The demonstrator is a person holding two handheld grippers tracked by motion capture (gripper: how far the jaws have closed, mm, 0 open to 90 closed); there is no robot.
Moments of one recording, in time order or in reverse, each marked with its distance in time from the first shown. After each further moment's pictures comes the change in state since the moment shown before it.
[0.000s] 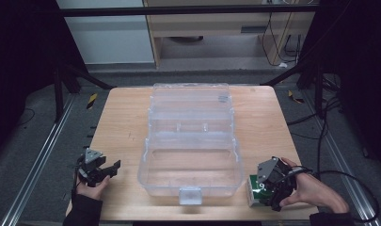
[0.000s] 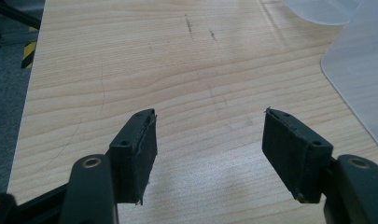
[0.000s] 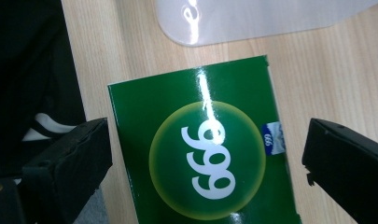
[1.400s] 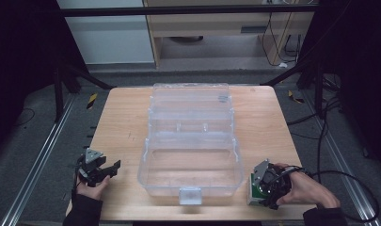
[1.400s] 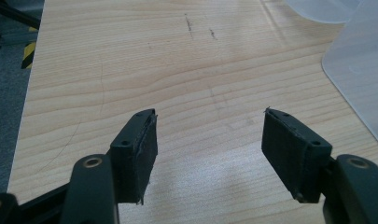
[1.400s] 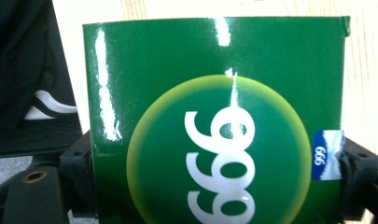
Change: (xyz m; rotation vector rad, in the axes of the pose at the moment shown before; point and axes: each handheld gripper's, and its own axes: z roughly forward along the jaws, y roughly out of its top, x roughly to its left) left arm 0.000 0.000 0.001 0.004 0.001 0.004; right arm -0.007 -0.006 0.028 0.102 0.080 -0.001
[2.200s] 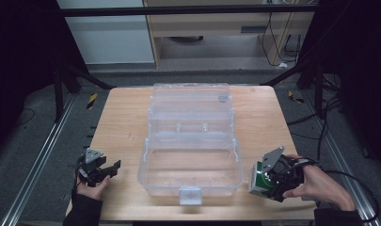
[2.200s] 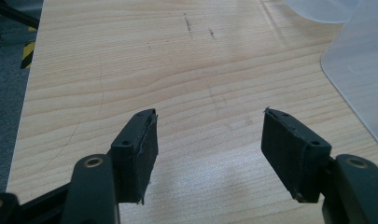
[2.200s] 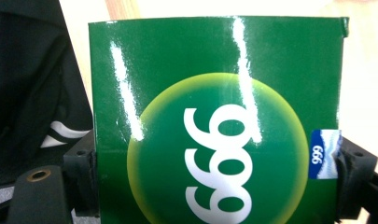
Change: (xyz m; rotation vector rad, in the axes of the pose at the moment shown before) left arm 0.000 0.000 0.000 0.001 -0.002 0.000; right arm -0.001 0.004 -0.060 -0.109 -0.071 0.097
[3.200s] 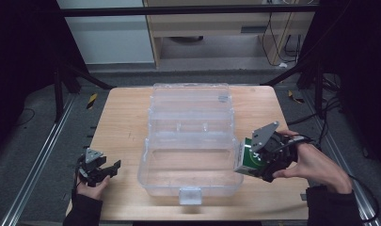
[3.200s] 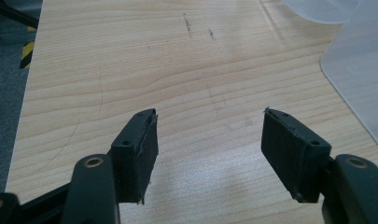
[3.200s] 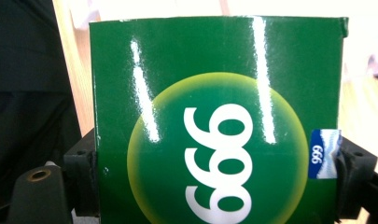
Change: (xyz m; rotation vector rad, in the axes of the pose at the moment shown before) left arm 0.000 0.000 0.000 -0.001 -0.001 -0.001; right arm -0.007 0.072 -0.061 -0.101 -0.081 -0.085
